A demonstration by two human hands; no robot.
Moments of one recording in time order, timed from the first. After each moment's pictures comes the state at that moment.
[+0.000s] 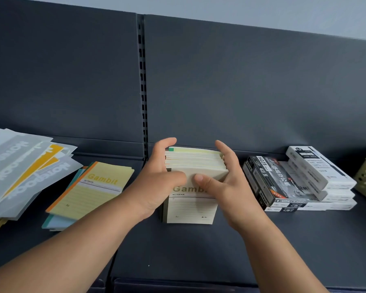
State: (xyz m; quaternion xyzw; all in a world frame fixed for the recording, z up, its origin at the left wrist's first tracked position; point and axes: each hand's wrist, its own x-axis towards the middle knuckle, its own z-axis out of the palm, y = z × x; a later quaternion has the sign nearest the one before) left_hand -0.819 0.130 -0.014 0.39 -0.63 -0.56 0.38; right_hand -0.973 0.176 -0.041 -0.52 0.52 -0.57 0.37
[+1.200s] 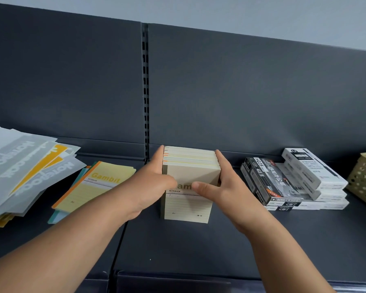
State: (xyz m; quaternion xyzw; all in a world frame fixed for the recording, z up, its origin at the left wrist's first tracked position) left_hand -0.798 0.127 -0.017 0.44 -0.67 -0.54 0.26; right_hand -0.974 0.186 -0.035 -0.55 0.56 -0.47 0.40
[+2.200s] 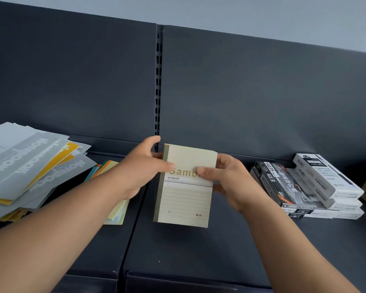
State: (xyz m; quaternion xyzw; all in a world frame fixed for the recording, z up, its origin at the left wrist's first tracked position) left_hand -0.776 0.089 -0.012 0.50 -0.60 -0.53 0.33; right_hand -0.973 0.146 -0.024 -0.47 0.54 -0.51 0.48
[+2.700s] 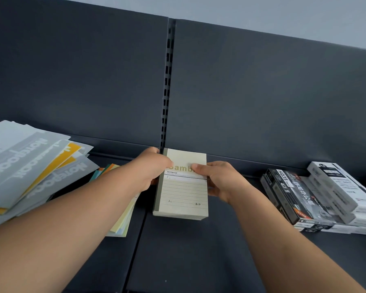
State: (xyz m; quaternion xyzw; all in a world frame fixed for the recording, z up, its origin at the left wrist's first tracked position) left_hand -0.794 0.036 -0.027 0.60 -0.51 -0.55 0.28; right_hand -0.958 0.082 -0.037 -0.37 0.63 -0.42 0.53
